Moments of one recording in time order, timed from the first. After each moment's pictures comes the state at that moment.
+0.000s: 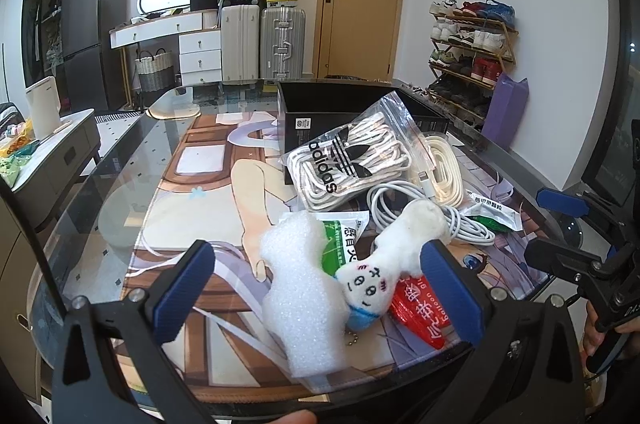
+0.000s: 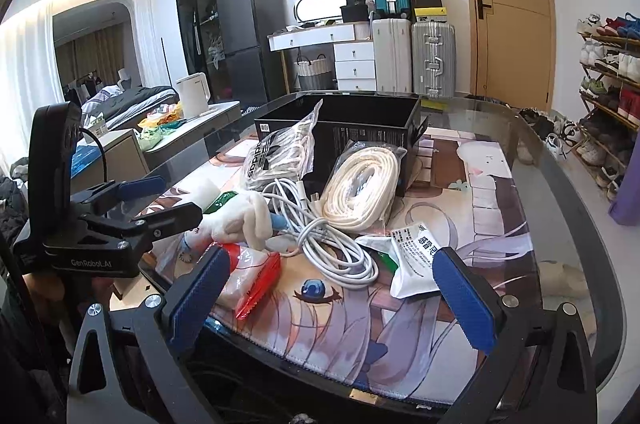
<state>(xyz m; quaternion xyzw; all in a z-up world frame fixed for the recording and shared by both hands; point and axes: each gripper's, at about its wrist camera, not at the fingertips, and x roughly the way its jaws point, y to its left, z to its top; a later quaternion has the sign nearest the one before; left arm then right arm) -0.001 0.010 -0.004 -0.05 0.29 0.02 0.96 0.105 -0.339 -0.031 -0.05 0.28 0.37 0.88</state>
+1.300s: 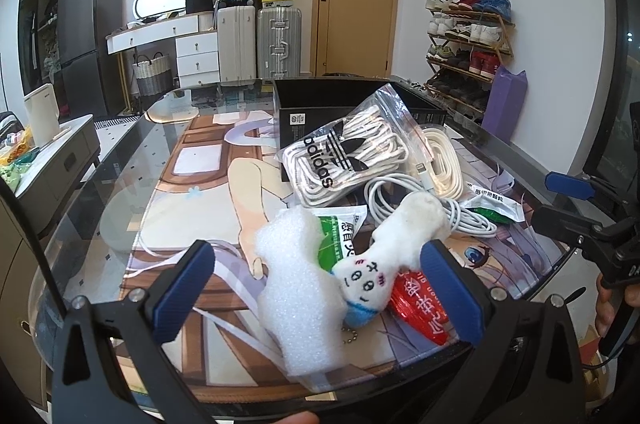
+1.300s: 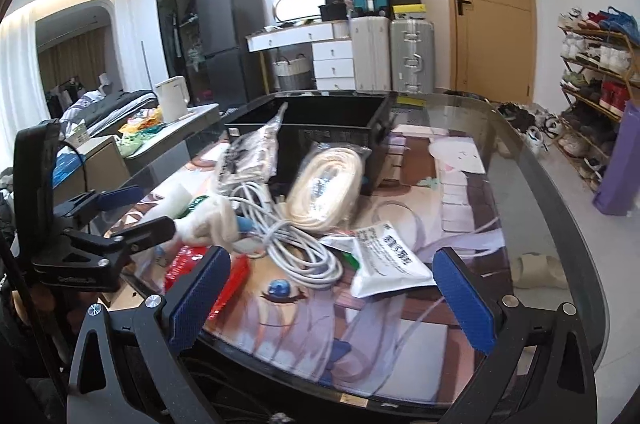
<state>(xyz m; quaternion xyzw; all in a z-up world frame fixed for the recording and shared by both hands) -0.001 0.008 -0.008 -0.04 0.29 0.02 0.96 0.114 -0.353 -0.026 -0.05 0.29 0.33 0.90</state>
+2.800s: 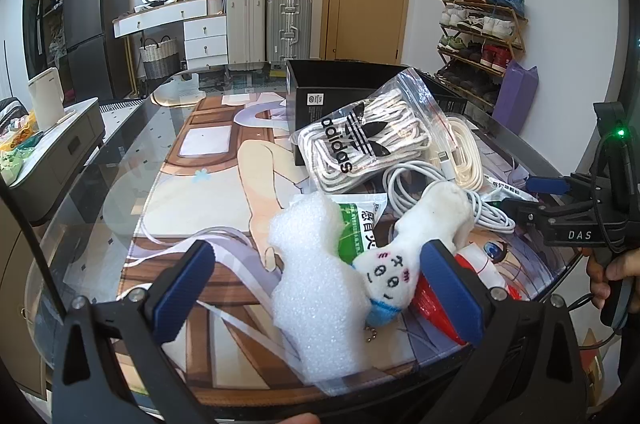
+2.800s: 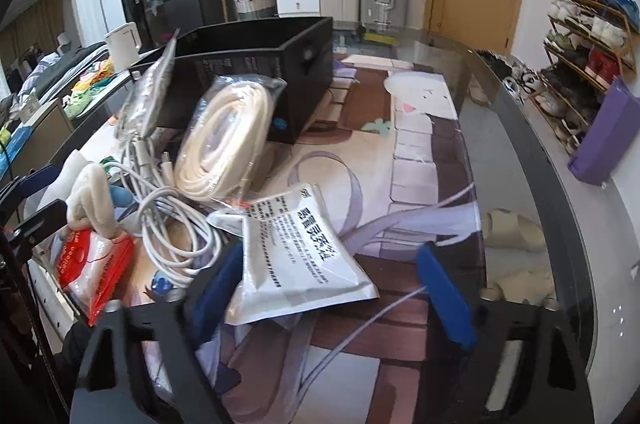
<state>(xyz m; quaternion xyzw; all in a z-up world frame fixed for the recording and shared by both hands) 0.008 0.014 -0.020 -0.05 0.32 0.03 0.95 0.194 -0.342 -0.069 -0.11 0.40 0.26 0.87</state>
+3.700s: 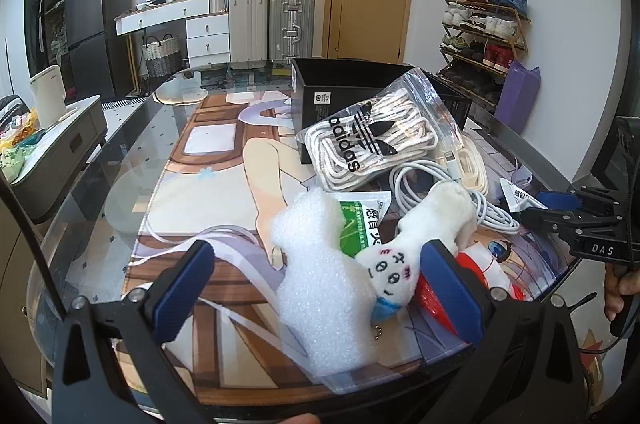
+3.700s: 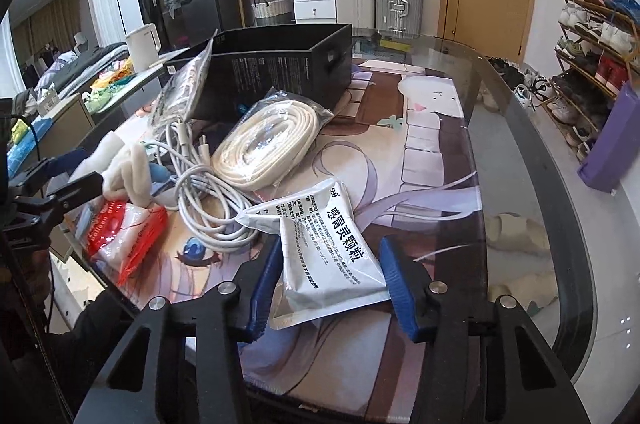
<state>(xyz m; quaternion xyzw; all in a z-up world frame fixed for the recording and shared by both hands) 0.008 0.020 -0.022 -0.05 0.32 0.04 0.95 0.164 -0.357 -0.063 -0.10 0.39 0.29 0.87</state>
